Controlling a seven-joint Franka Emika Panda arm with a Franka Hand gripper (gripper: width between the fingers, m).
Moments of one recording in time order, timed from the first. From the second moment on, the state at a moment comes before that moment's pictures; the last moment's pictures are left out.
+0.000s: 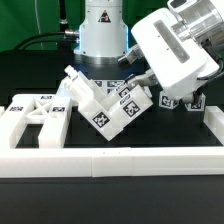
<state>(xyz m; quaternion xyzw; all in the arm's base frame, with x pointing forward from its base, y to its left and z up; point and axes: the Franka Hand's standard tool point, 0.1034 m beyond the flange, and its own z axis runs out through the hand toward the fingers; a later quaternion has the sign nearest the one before) 0.508 0.007 0.073 0.70 -0.52 0.28 0.40</state>
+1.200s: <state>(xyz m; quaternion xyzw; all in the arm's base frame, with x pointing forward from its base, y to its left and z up) 0.530 0.030 0.077 0.72 -0.54 0.33 0.27</state>
